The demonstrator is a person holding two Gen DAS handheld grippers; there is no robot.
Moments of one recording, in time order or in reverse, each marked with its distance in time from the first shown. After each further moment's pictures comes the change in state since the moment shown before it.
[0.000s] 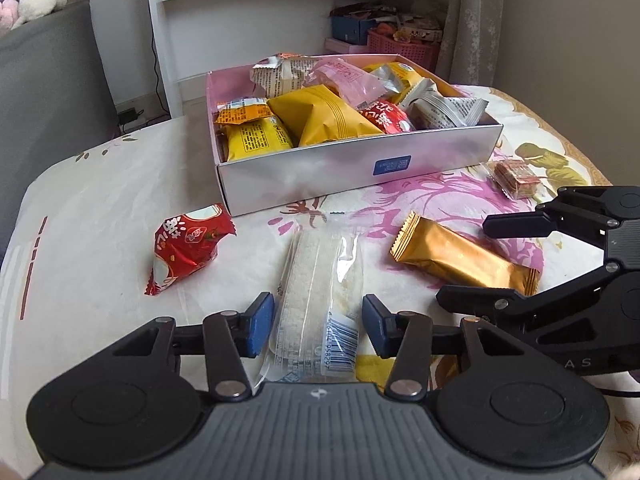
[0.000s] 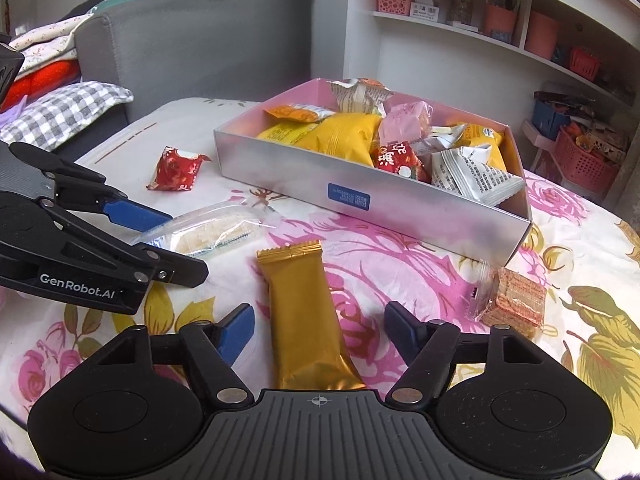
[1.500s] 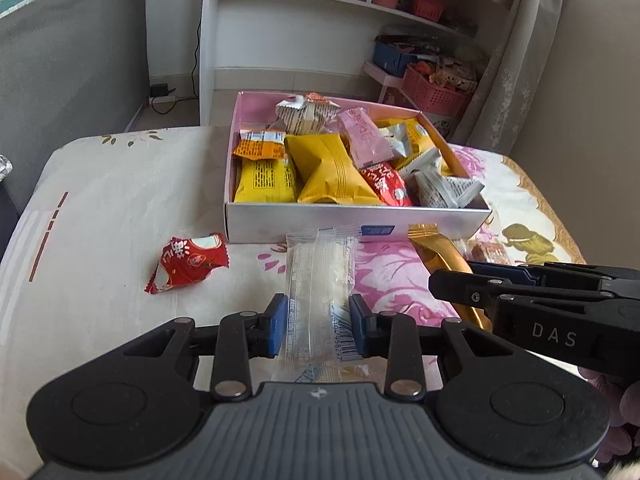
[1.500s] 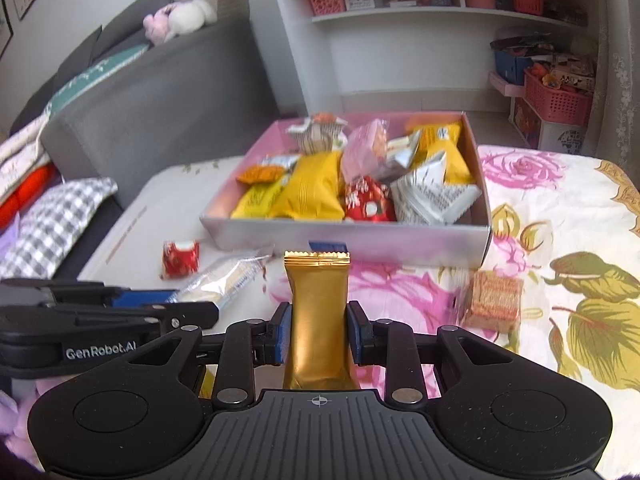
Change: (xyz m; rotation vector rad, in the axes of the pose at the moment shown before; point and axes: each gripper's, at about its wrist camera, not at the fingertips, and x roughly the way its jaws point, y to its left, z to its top) left arm -0.032 -0.010 0.033 -0.244 -0.030 -0.009; right arm -0.038 -0.037 0.045 0.322 -0.016 0.057
